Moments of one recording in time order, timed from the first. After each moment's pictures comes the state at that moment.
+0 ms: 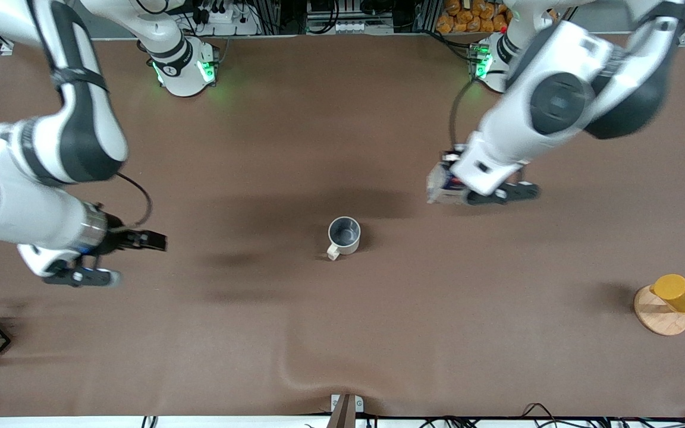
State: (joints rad) left arm 0.03 0.31 -0.65 -1.51 0.04 1.57 -0.74; right arm 0.13 0.36 -0.03 -1.49 0.09 1.77 0.12
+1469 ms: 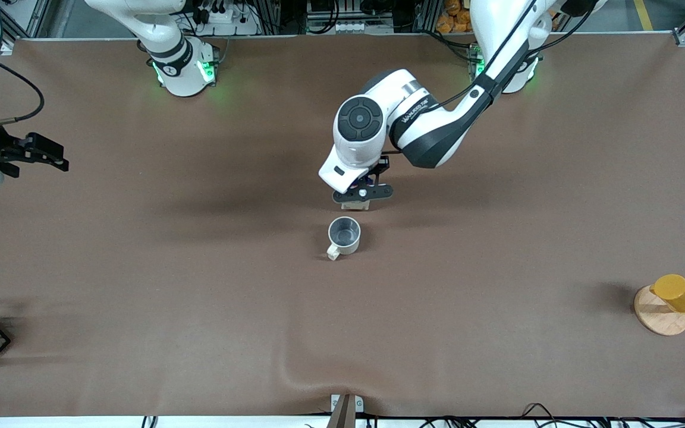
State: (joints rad) left arm -0.42 0.60 -0.47 -1.42 0.10 1.85 -0.97; right arm -0.05 -0.01 -0.02 -1.67 0.01 1.60 -0.18
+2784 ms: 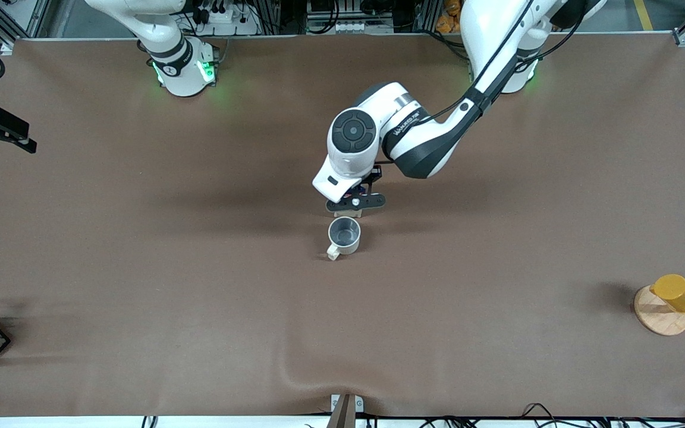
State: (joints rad) left arm -0.47 0.66 -0.43 -1.37 0.10 1.87 -0.97; right arm -0.06 0.00 -0.02 -1.50 0.01 1.47 -0.16
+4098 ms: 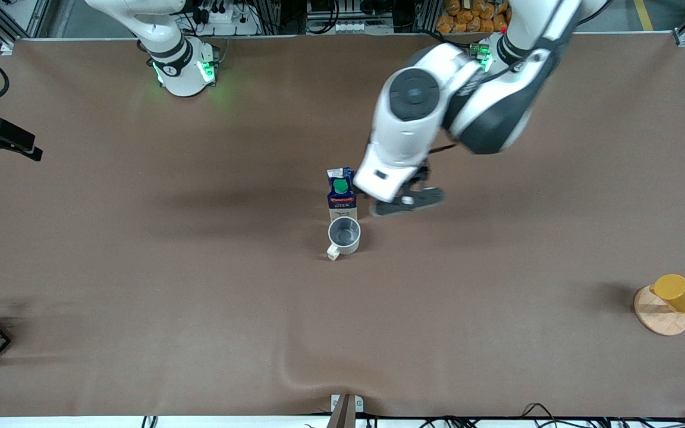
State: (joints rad) left arm -0.36 0.45 -0.34 -1.32 0.11 1.72 -0.97; right arm -0.06 0.02 -0.02 -1.51 0.01 1.48 -0.05
